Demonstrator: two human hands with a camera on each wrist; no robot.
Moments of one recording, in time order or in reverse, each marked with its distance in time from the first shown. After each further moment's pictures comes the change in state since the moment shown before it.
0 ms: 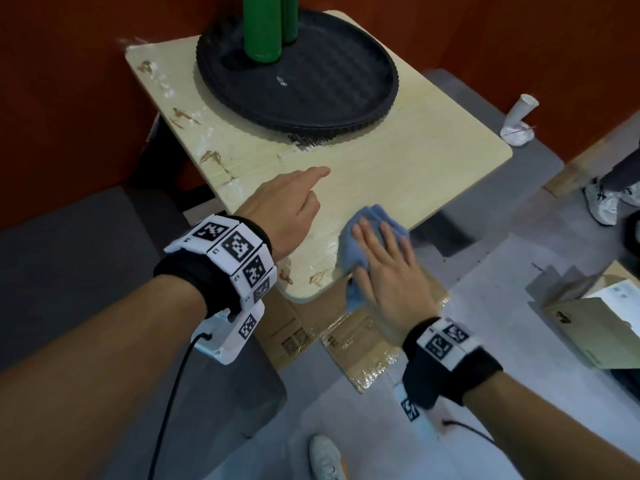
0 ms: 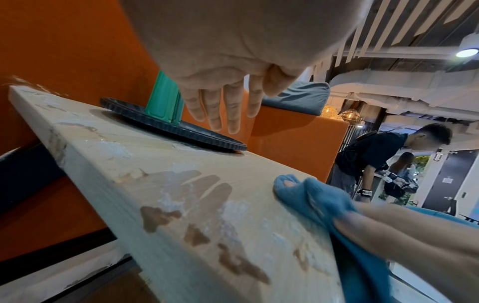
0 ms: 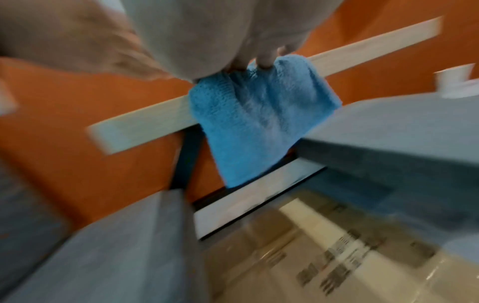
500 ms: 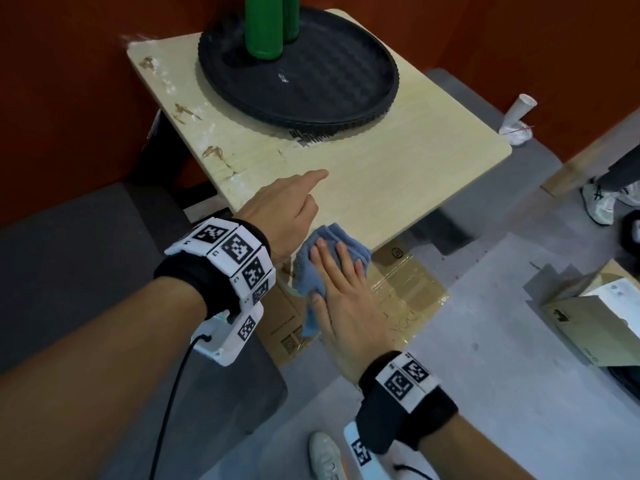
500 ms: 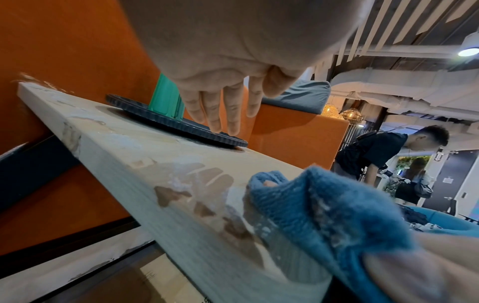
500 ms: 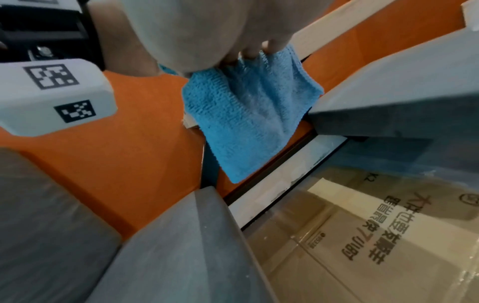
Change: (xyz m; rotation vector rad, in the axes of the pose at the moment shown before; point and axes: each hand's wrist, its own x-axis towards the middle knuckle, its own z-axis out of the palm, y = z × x) left_hand -0.010 -0.004 0.005 -0.033 -0.018 -0.017; right_hand -0.028 -0.068 0.014 0.287 -0.008 -0.081
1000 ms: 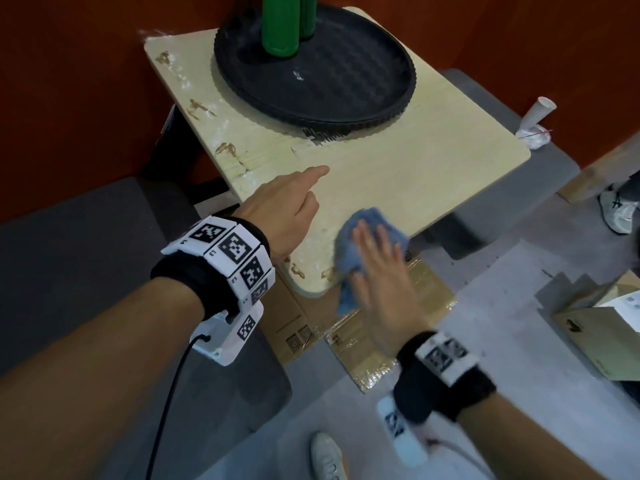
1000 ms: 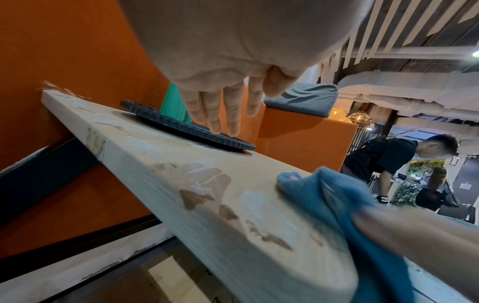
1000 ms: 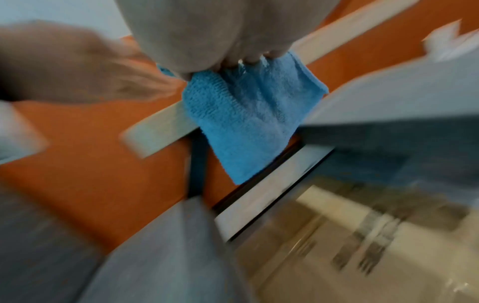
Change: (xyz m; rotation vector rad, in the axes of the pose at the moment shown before) left_hand -0.004 -0.010 -0.008 -0.002 0.016 -0.047; right_hand 0.018 0.036 -0.019 -0.068 0.055 0.059
